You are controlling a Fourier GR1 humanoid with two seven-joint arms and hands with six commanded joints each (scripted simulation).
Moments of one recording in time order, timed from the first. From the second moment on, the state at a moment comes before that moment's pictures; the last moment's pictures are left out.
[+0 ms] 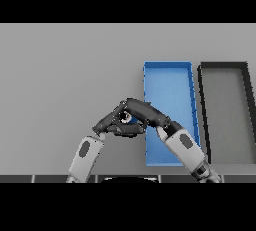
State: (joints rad) left arm -0.20 -0.13 -0.31 -1.58 -0.25 -0.49 0.07; right arm -0.52 -0.13 0.43 -1.87 -0.15 0.38 0.41
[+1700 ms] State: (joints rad) left arm -0.17 -0.11 -0.32 -1.58 -0.27 -0.48 0.10; right arm -0.67 -0.32 -0.22 -1.60 -0.33 0.26 0.61
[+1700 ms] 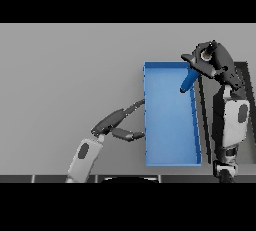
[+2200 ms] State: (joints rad) left arm -0.15 -0.10 -0.33 -1.59 -0.27 -0.48 0.10; right arm -0.36 -0.55 0.11 -1.65 -0.43 -0.15 0.61
